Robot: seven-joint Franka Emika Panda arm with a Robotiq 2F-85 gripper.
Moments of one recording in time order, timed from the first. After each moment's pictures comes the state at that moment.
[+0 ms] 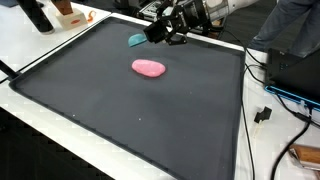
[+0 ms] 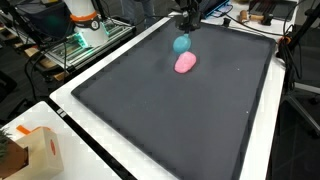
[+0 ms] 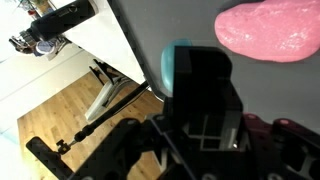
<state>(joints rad) 0.35 0.32 0.27 -2.08 -1.15 1.78 1.43</state>
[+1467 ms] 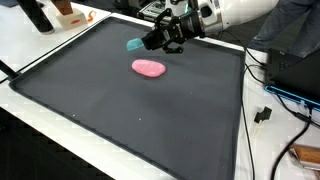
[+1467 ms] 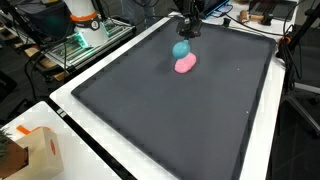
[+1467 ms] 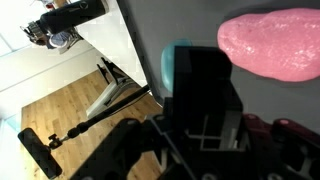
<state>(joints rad) 0.35 0.43 0.26 -2.00 -1.16 1.71 1.35</state>
